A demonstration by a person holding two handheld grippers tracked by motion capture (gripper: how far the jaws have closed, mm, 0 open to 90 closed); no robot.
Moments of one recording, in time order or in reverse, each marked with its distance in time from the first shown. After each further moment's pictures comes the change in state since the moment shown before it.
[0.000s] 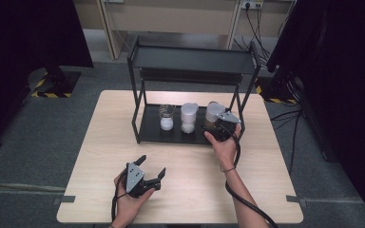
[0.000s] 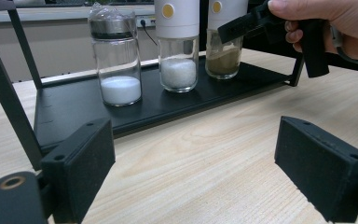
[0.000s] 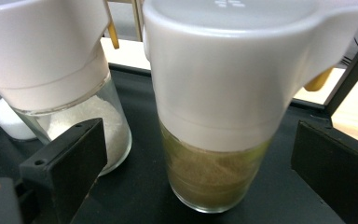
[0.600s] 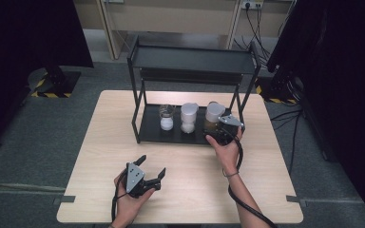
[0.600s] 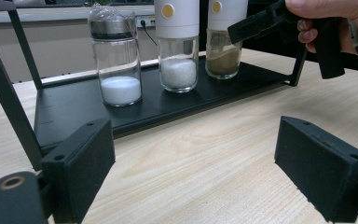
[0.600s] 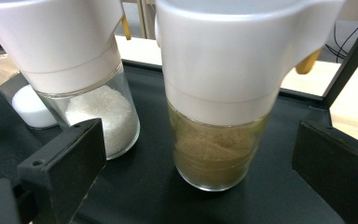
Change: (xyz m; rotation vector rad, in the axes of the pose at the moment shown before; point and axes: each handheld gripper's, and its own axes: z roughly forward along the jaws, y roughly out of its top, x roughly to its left) left arm 0.000 0.000 0.000 -0.002 0.001 0.003; right arm 0.000 -0.005 -0.015 -0.001 0.021 0.008
